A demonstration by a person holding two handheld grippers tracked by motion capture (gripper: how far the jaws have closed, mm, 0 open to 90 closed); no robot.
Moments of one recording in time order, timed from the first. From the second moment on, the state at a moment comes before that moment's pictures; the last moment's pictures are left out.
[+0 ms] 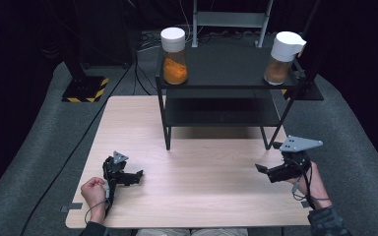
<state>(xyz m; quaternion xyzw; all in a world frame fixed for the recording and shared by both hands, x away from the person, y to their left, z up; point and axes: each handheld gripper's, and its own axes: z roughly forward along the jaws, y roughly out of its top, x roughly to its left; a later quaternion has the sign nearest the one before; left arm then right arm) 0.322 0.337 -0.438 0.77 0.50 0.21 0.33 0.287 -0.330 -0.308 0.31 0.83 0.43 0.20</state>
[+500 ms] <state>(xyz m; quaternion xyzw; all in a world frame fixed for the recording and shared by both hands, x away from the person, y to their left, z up) 0.322 0.337 -0.438 0.77 0.50 0.21 0.33 0.292 -0.317 -0.419 0.35 0.81 0.45 0.12</state>
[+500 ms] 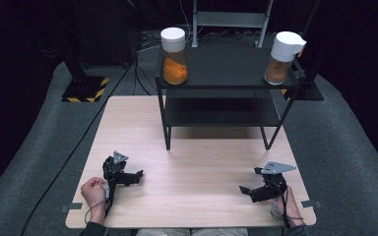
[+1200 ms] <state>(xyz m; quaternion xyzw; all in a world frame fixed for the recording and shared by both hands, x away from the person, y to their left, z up) 0.321 0.337 -0.438 0.77 0.50 0.21 0.33 0.295 -0.308 -0.446 0.37 0.81 0.45 0.12</state>
